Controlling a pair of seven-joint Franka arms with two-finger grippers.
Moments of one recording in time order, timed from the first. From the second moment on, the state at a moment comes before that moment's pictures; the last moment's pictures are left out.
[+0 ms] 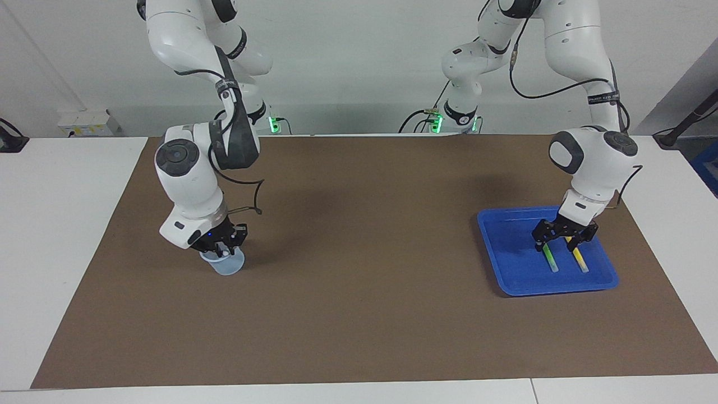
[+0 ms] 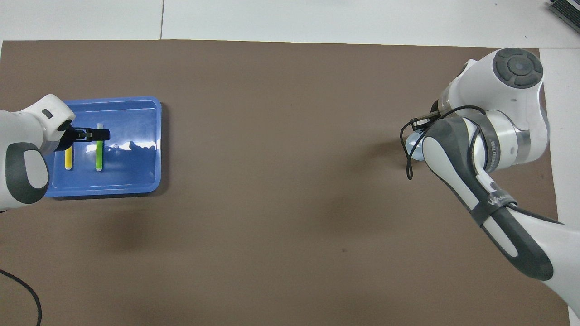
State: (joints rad) left arm 0.33 0.26 -0.23 -2.03 -0.03 2.54 0.22; right arm -0.12 0.37 0.25 -1.70 -0.18 2.05 -0.02
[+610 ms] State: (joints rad) left arm 0.31 0.23 -0.23 -1.99 -0.03 2.54 0.22; right arm -0.12 0.37 0.25 -1.69 -0.20 2.04 -0.02
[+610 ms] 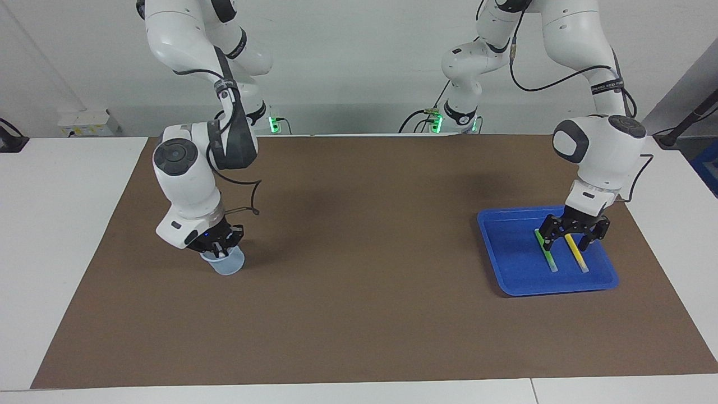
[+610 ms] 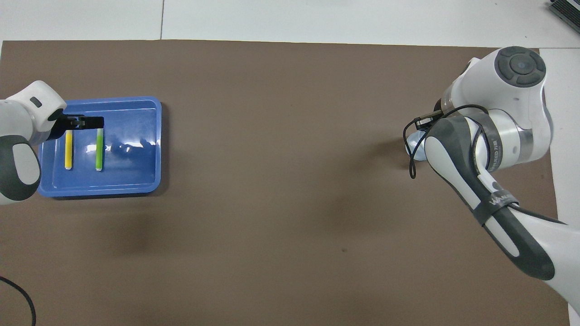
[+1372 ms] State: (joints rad) left arm 0.21 0.21 -0.25 -1.89 -0.15 2.09 -0.32; right arm -0.12 0.23 0.25 -1.59 -0.20 1.84 -0.02
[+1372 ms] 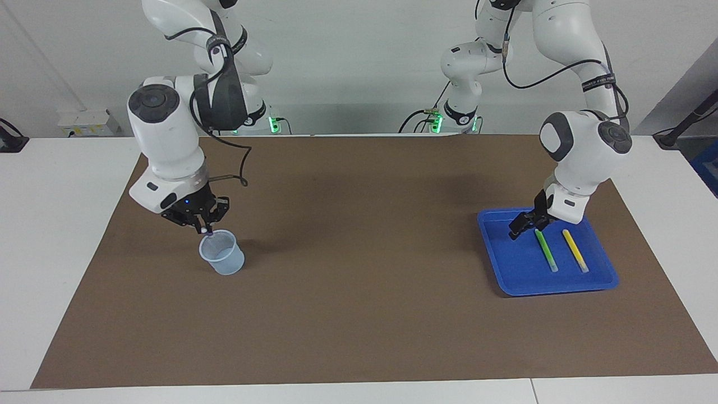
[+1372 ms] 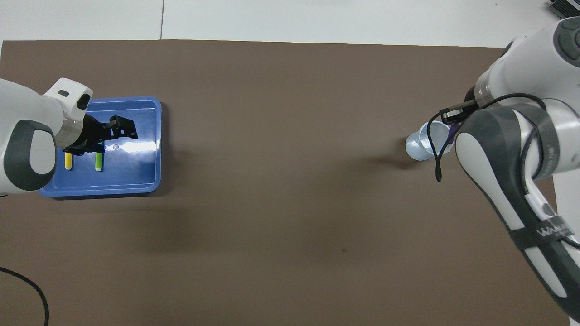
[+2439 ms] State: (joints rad) left arm 0.15 0.21 -0.29 -1.80 -0.72 1.81 -1.14; right arm 0.03 0.21 0.28 -1.52 0.33 1.80 0.71
